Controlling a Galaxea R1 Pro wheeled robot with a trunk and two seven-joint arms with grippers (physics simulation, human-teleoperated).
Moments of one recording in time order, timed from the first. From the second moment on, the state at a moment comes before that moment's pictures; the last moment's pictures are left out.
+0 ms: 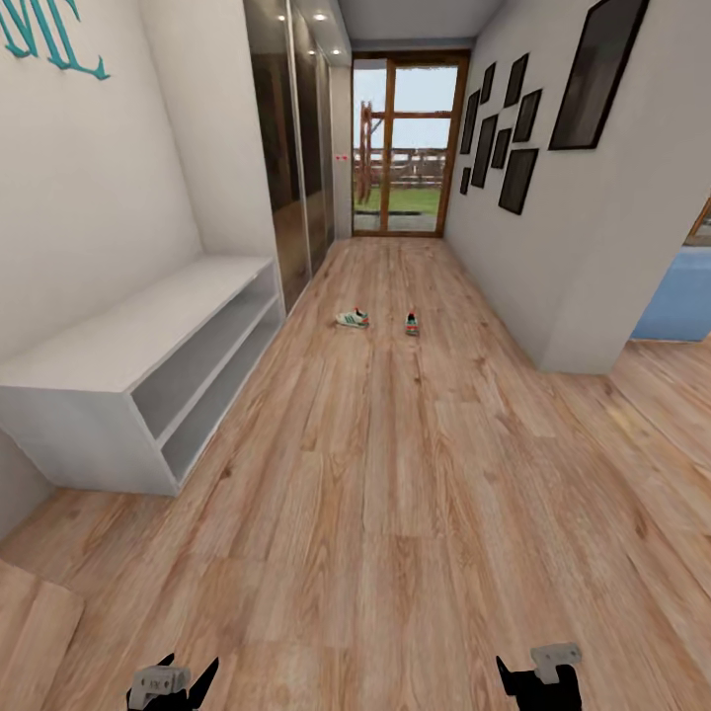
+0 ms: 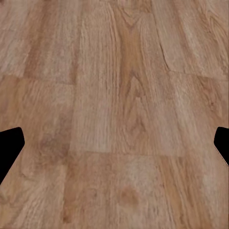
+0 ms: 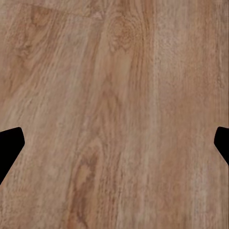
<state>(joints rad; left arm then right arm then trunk) -0.20 0.16 0.24 -0.45 0.15 -0.46 -0.60 -0.46 -0.15 -0.10 -0.03 0.16 -0.51 0.06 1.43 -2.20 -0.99</state>
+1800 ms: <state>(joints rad) -0.20 0.16 0.25 -0.45 0.15 -0.46 -0.60 -0.46 -0.15 -0.10 -0.03 0.16 -0.51 0.06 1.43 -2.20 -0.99</state>
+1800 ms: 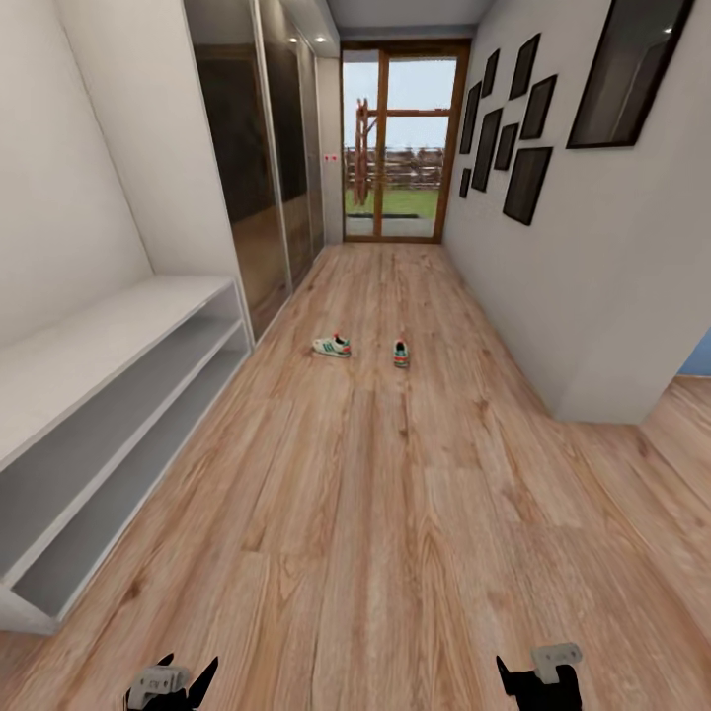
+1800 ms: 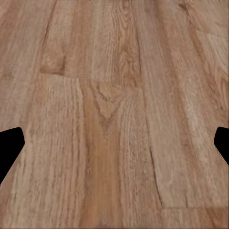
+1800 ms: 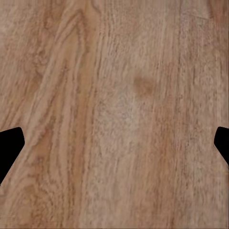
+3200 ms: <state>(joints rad) -0.20 0.16 0.25 -0.45 0.15 -0.46 -0.60 -0.46 -0.15 -0.10 -0.03 0.16 -0.51 0.06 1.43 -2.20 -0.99</state>
